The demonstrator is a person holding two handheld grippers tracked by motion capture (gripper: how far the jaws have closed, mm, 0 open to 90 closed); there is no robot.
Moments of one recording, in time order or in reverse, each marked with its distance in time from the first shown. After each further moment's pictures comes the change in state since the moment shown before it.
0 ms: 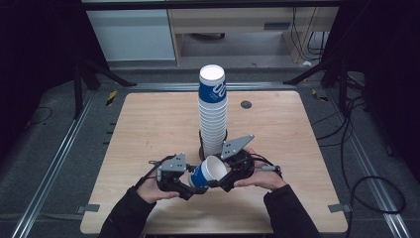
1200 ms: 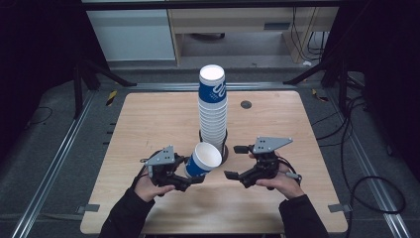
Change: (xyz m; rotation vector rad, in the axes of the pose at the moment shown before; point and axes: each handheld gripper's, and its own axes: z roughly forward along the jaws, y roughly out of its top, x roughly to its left) left arm 0.007 0.002 -0.017 -0.222 0.052 -0.067; right arm -0.002 -0.034 -0.052 -0.264 -0.135 0.142
